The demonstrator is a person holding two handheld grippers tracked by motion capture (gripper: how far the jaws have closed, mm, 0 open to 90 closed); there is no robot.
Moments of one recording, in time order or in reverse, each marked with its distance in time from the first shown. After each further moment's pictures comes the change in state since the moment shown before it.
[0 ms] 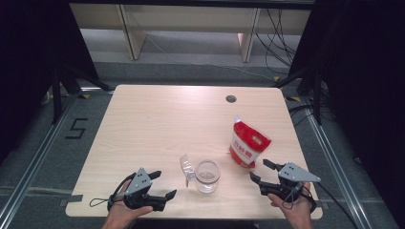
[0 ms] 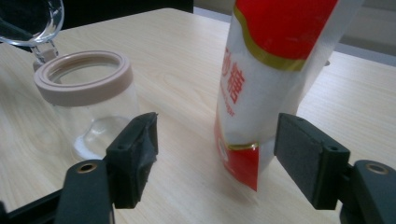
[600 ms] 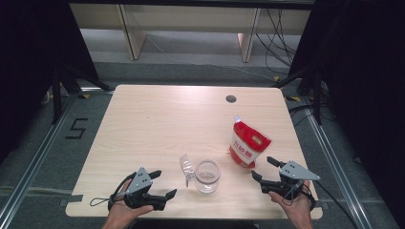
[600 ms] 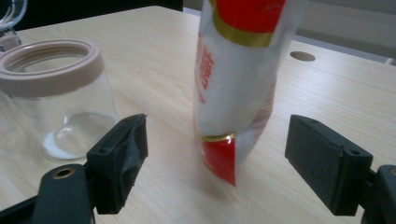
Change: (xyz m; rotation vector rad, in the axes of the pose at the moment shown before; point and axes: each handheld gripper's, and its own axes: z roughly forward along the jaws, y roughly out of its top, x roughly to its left) left arm -0.001 -0.001 0.003 -0.001 0.006 -0.025; right arm -0.013 -0.011 0.006 0.005 -0.042 0.017
